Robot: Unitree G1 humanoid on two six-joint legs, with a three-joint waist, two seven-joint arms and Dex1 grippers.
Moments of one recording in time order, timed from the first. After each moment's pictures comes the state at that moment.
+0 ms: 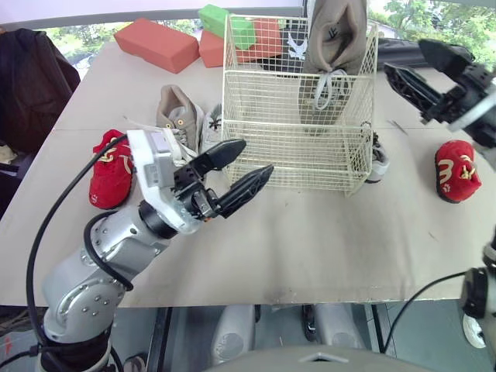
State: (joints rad) left arm -0.10 0.64 0.18 -0.76 -1.12 0.58 -0.44; right arm -0.53 -0.73 -0.42 -0.31 0.81 0.71 0.62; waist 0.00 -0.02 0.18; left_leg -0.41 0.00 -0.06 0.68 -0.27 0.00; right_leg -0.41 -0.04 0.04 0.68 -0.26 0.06
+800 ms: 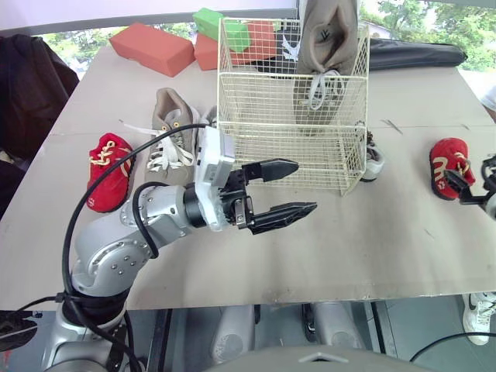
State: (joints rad) left arm -0.34 0.66 -0.01 -0.65 -1.09 0.71 -0.63; right arm -0.09 -0.71 -0.52 -0.41 0.52 0.98 0.19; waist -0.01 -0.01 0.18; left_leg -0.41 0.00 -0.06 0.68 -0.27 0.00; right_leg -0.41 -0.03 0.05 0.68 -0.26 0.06
